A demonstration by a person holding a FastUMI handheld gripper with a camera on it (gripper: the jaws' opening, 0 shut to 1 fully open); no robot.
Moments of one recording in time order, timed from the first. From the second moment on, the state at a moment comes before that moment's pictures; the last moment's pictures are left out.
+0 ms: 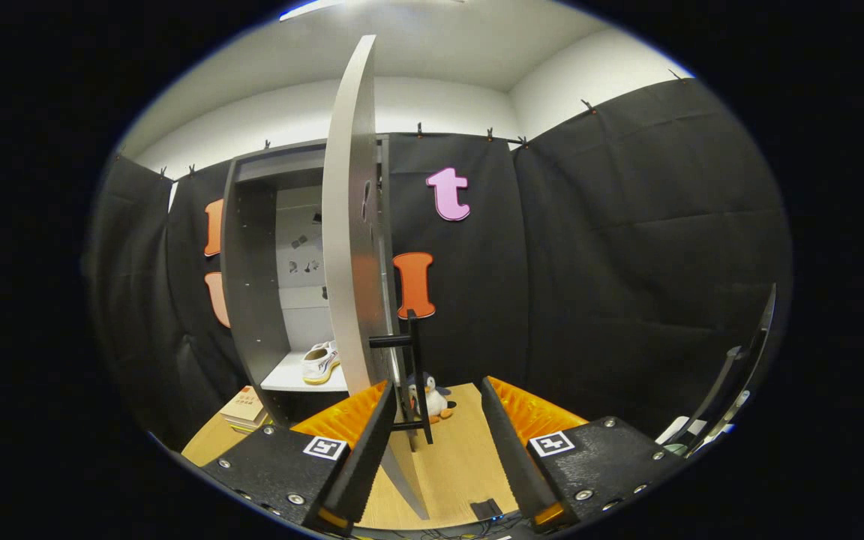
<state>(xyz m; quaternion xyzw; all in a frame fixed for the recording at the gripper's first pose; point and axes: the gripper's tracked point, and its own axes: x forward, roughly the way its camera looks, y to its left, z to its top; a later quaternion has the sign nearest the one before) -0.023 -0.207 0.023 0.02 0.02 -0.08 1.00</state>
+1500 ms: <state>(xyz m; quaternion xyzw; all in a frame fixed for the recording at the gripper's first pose) 0.036 -0.042 0.001 0.02 0.01 0.19 0.98</state>
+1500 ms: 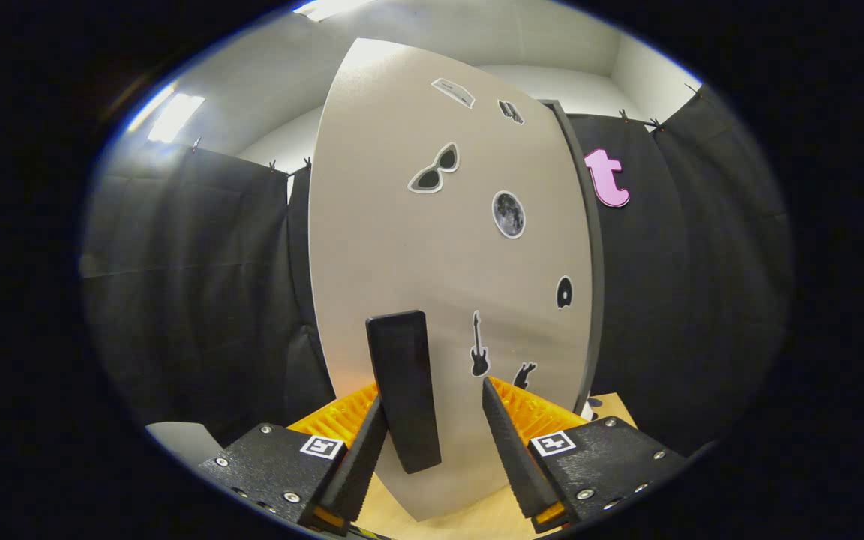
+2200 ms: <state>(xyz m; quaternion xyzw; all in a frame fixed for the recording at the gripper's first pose) 0.142 0.080 0.004 0.00 0.00 0.18 0.98</state>
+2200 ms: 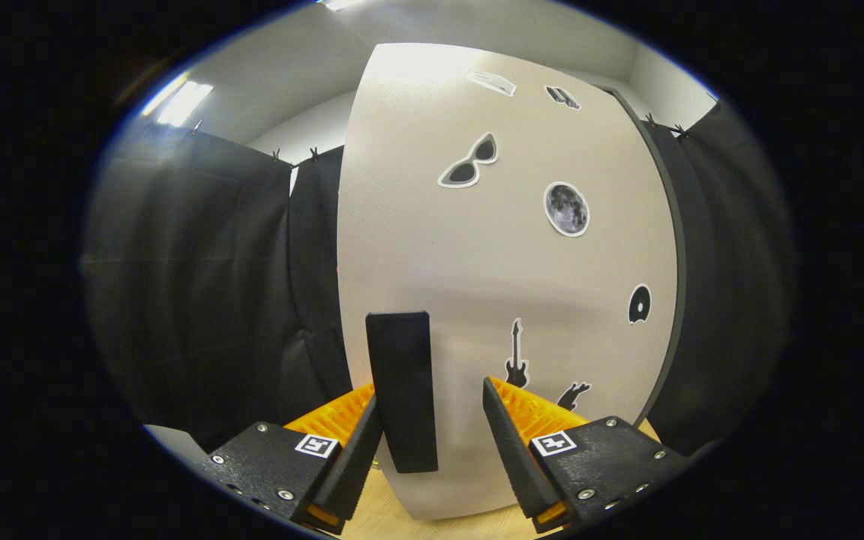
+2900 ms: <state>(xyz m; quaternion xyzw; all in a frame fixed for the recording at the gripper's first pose) 0.207 0.117 0.004 -0.04 -0.01 0.12 0.99</state>
